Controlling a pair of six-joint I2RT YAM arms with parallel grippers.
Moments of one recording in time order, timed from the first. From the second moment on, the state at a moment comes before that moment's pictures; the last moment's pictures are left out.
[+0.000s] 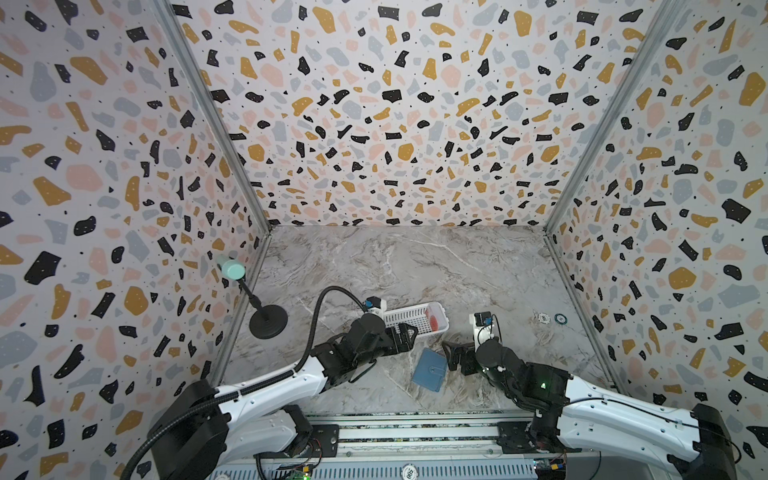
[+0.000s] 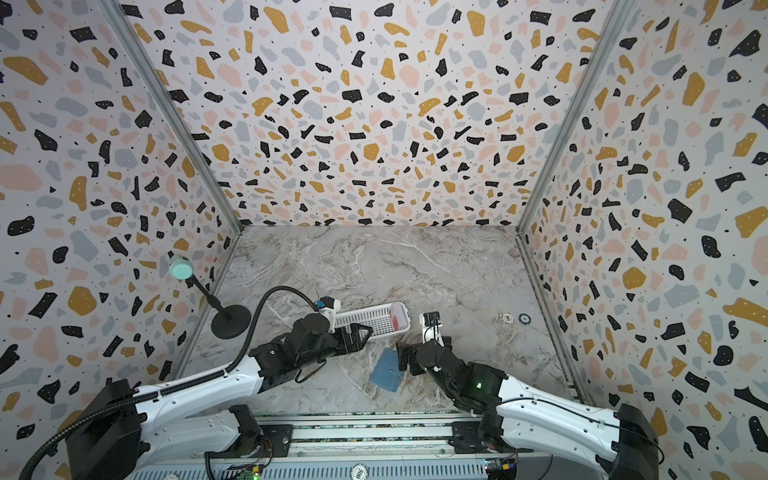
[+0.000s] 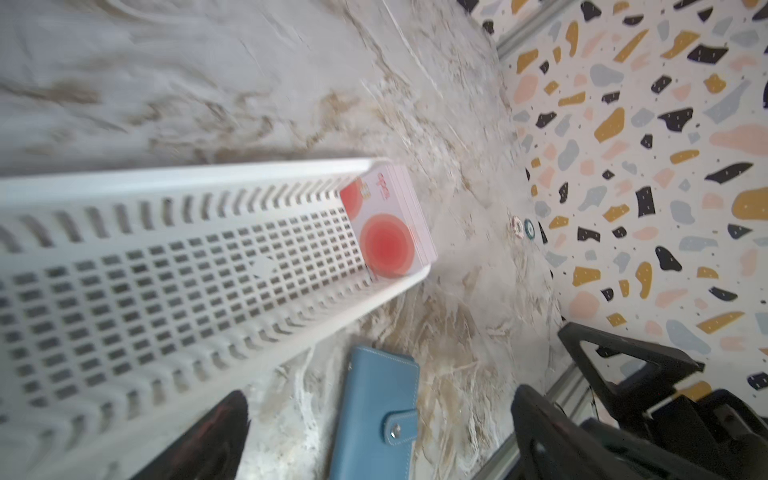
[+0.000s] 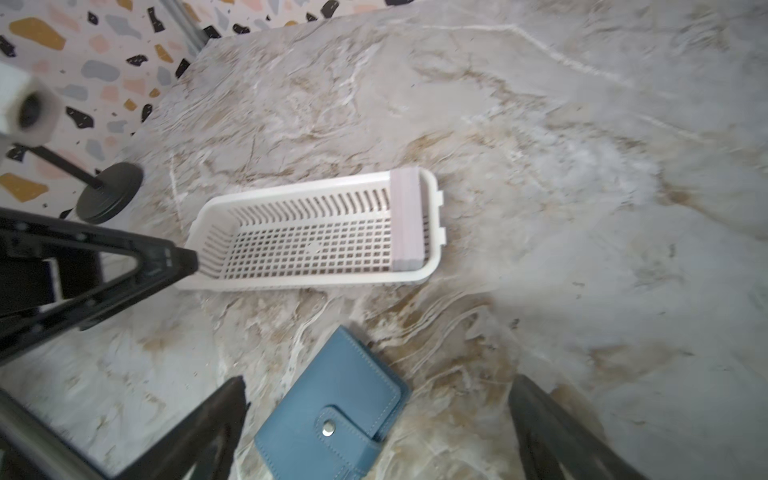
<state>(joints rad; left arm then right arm) -0.82 1.10 0.53 0.00 -0.02 -0.88 1.07 0.79 0.50 -0.33 0.50 0.65</state>
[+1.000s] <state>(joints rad) -0.23 0.93 0.33 0.10 -0.40 -0.29 0.29 0.96 0.45 0.08 0.39 0.18</state>
